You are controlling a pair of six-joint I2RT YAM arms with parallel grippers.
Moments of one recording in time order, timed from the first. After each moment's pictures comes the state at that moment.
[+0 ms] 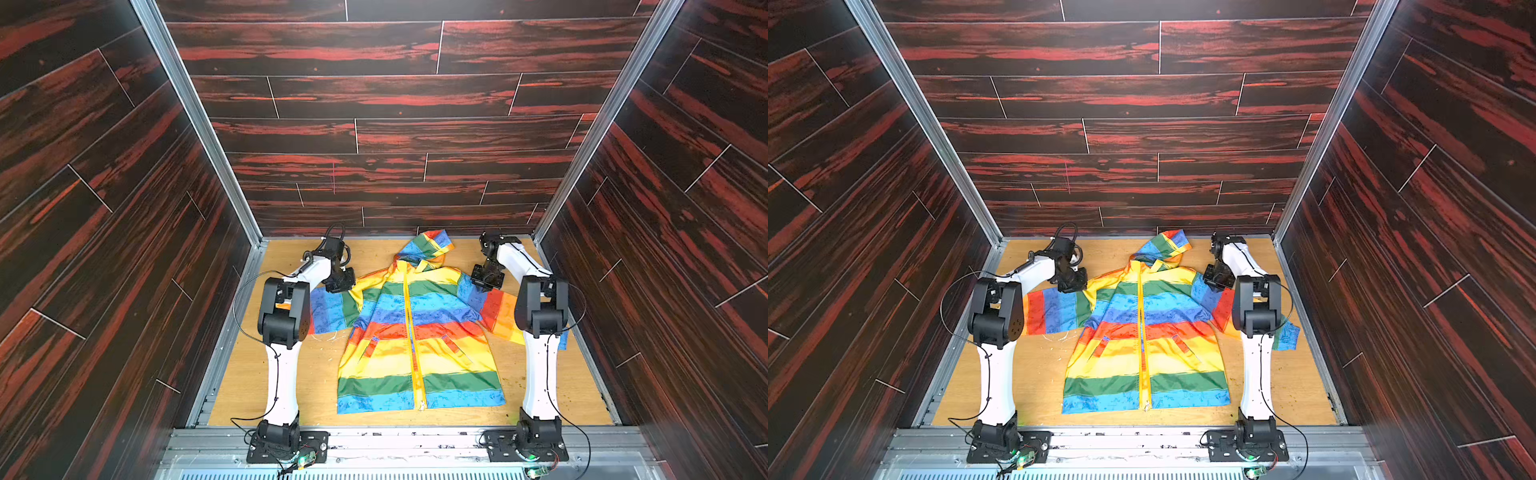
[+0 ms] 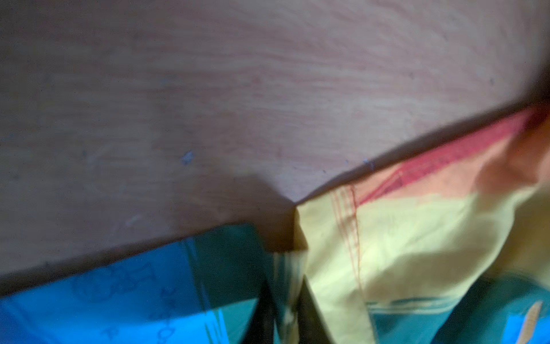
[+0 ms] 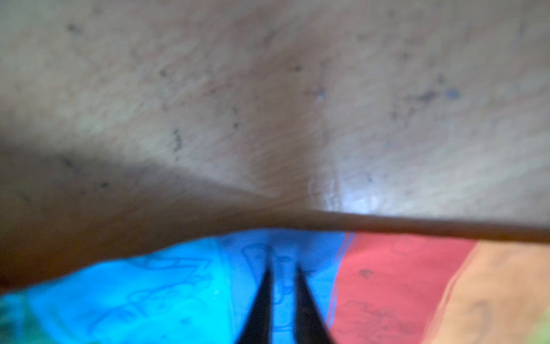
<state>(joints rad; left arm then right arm) -0.16 2.26 1.73 -0.69 0.22 -0.34 0.08 2.39 2.04 -1.11 0.01 0.47</state>
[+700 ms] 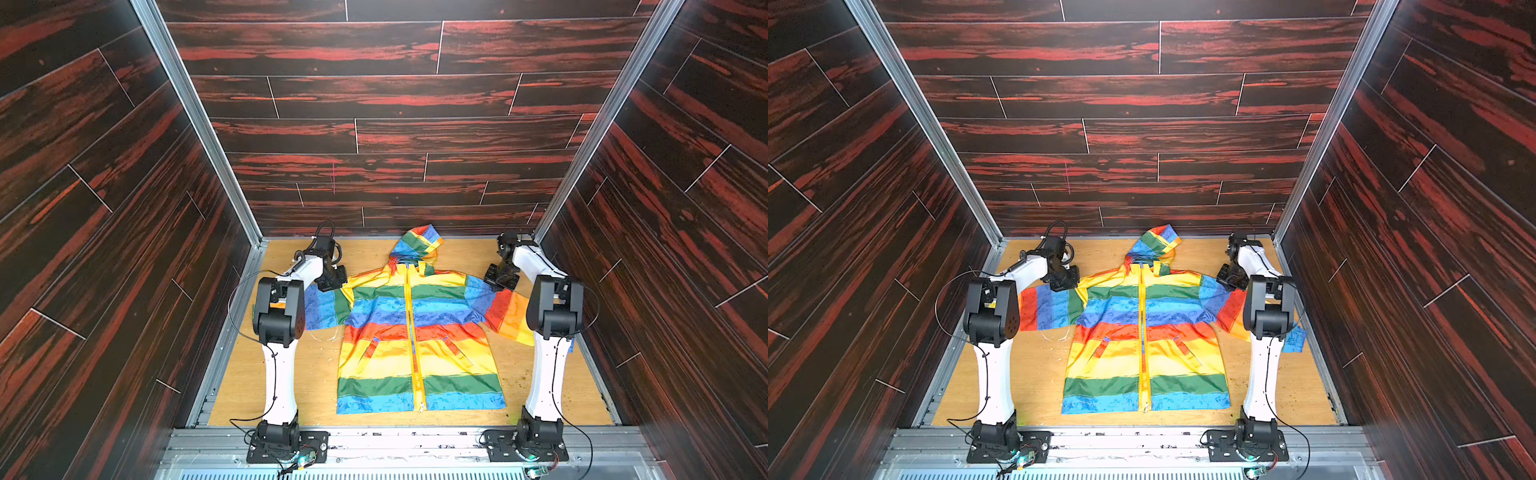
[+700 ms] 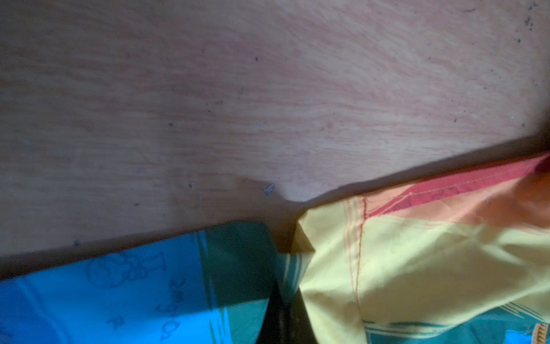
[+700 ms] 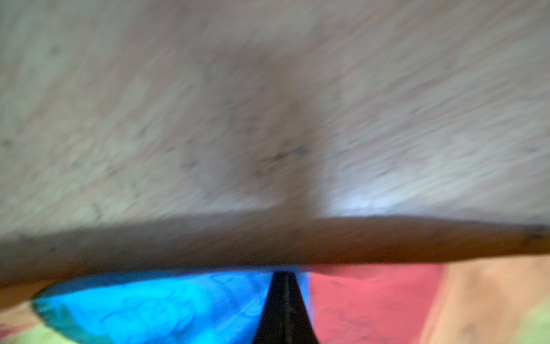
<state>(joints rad) -0.09 2.27 1.75 -0.68 0.20 -0.33 -0.03 2.34 1.93 -1.01 0.02 0.49</state>
